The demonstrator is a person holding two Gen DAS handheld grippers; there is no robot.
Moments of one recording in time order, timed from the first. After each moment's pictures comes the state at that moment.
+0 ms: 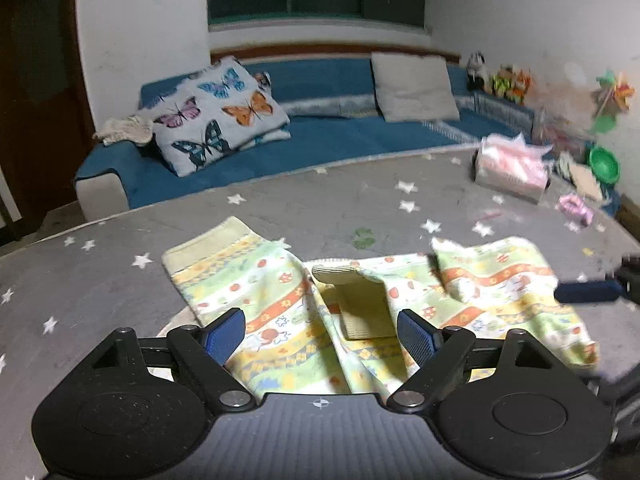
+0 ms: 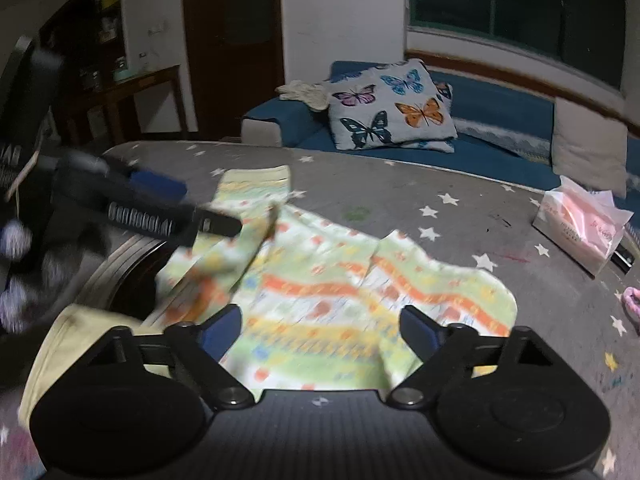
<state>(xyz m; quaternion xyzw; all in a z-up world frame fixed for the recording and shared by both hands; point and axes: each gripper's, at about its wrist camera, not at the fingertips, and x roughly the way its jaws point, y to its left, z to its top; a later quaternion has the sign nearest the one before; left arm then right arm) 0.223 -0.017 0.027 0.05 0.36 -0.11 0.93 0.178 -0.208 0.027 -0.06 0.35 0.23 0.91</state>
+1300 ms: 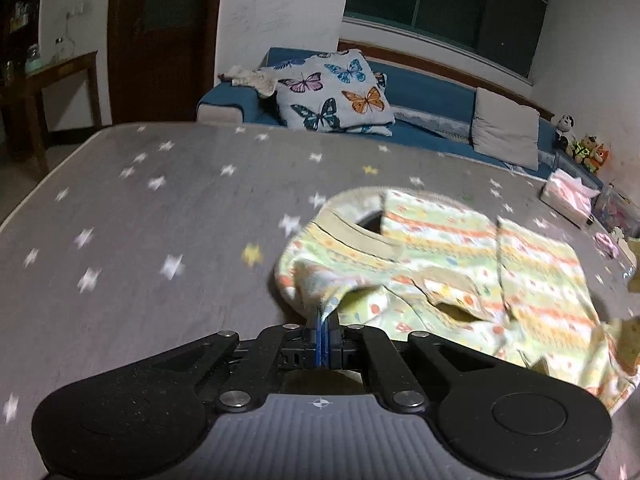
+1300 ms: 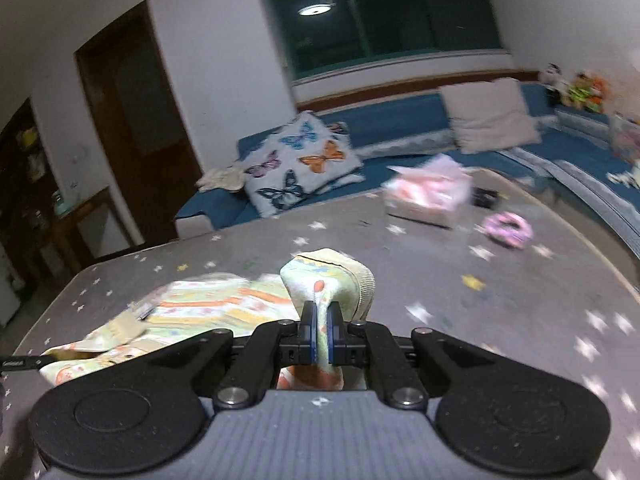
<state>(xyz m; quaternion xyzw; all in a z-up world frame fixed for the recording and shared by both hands) 0.031 0.110 0.034 -0.08 0.36 0.03 0.93 0.061 -0.379 0.053 0.12 0.28 0.10 0.95</state>
